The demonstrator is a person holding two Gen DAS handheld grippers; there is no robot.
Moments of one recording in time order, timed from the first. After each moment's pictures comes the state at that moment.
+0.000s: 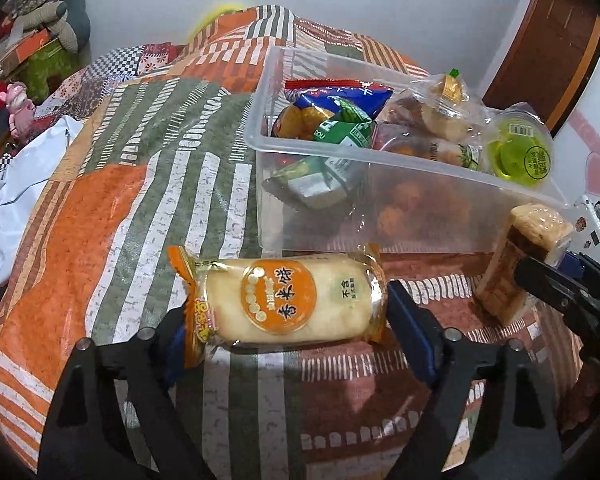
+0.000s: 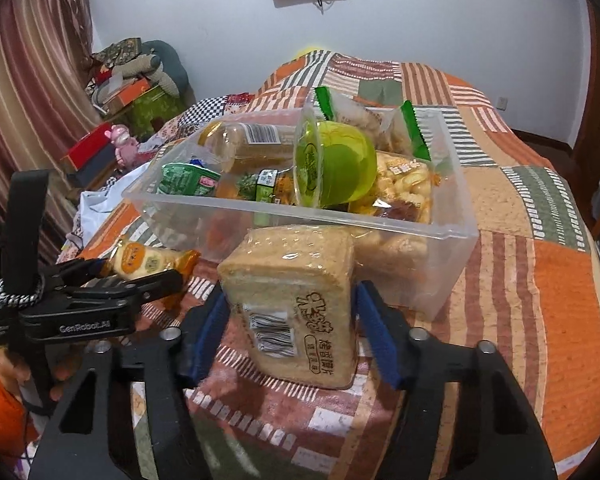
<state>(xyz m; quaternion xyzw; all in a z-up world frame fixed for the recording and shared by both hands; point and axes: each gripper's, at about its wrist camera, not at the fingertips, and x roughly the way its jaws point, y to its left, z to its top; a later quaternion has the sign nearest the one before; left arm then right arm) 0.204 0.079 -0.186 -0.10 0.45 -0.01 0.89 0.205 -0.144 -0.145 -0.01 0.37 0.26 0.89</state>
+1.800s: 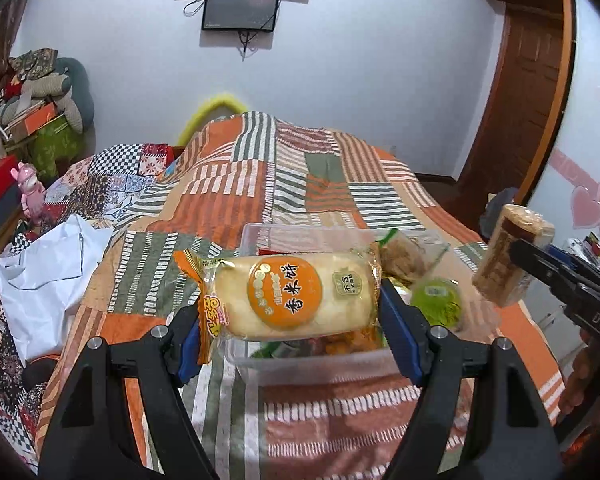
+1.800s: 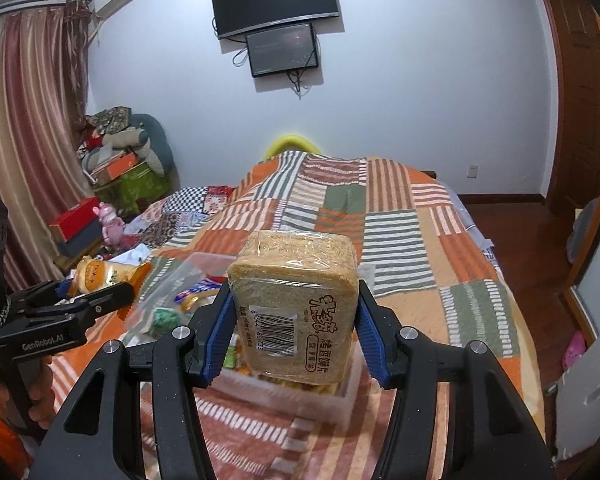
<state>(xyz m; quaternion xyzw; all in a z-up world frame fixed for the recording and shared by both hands) 0.222 0.064 -0.071 -0.07 0.32 0.00 0.94 0.218 -0.175 -0.064 0.01 0.24 0.22 0.94</state>
